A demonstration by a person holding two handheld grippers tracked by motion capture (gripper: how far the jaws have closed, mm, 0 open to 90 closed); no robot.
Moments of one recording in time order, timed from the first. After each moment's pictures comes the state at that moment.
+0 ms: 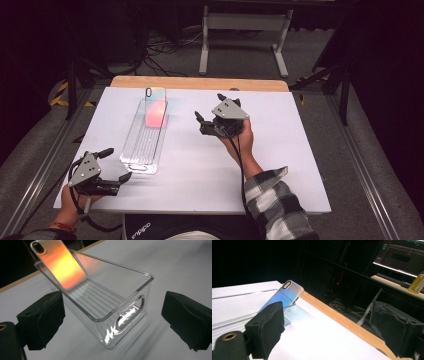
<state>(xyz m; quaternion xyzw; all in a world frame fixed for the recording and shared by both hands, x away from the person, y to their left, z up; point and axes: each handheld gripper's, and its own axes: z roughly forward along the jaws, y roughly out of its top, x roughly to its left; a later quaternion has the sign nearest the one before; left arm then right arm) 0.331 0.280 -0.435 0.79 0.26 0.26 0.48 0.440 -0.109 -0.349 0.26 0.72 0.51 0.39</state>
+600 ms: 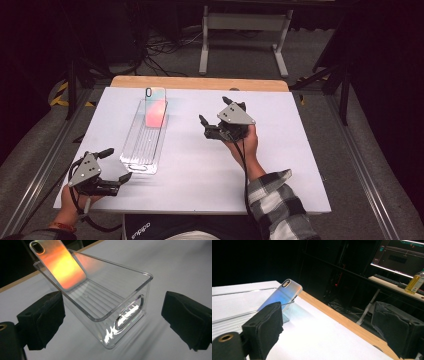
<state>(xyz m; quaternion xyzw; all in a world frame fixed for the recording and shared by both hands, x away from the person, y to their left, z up) 0.330 0.280 -0.436 0.79 0.26 0.26 0.48 0.429 -0.121 -0.352 0.26 0.72 0.51 0.40</state>
